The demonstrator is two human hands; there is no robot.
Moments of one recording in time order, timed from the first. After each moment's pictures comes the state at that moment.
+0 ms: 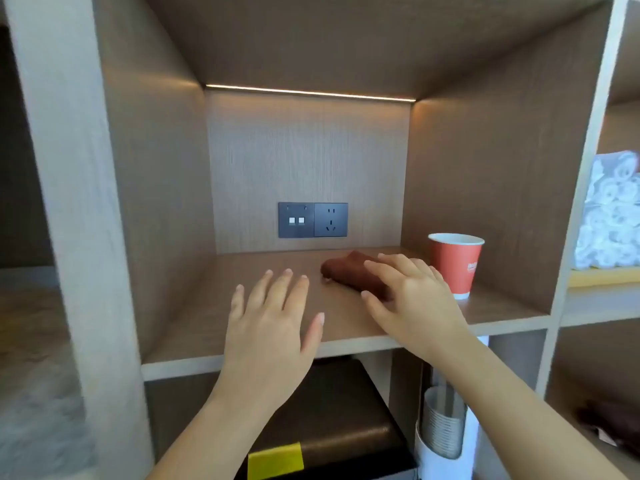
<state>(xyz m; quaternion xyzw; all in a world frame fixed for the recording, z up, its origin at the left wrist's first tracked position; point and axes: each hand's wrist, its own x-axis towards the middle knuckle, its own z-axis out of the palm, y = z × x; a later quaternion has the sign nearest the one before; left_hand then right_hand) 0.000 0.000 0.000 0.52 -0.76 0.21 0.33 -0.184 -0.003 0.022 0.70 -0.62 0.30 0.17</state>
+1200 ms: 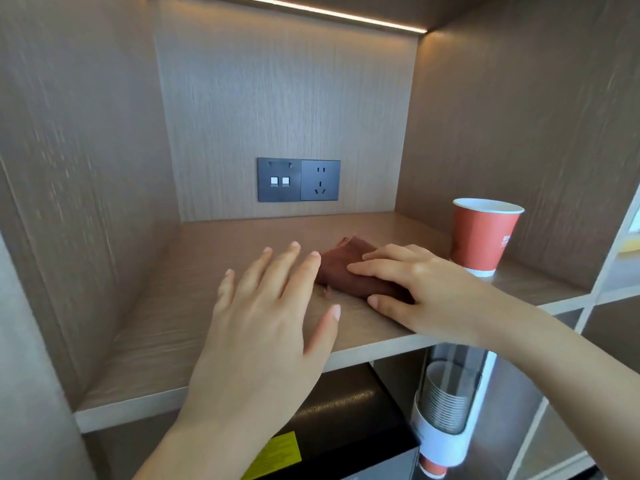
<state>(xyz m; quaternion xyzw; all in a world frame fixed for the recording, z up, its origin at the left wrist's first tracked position) 0.014 -0.034 -0.004 0.45 -0.81 0.14 0.35 -0.185 -0.034 0.029 0.80 -0.58 0.16 0.06</state>
